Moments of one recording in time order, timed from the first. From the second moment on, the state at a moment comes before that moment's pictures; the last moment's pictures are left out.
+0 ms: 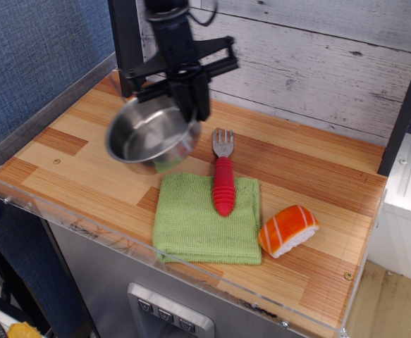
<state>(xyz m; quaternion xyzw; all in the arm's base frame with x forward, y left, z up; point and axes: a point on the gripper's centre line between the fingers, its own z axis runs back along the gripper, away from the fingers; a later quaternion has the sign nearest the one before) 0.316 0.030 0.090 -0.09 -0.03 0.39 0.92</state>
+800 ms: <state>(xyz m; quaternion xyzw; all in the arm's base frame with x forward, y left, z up) 0.360 -0.068 0.070 -0.10 -0.02 0.29 0.95</state>
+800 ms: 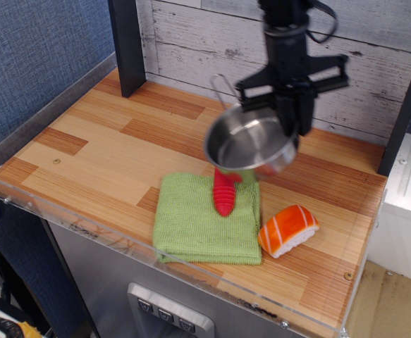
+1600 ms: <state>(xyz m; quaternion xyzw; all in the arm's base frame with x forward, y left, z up) 0.372 -0.097 0.026 -0.07 -0.02 0.26 0.96</state>
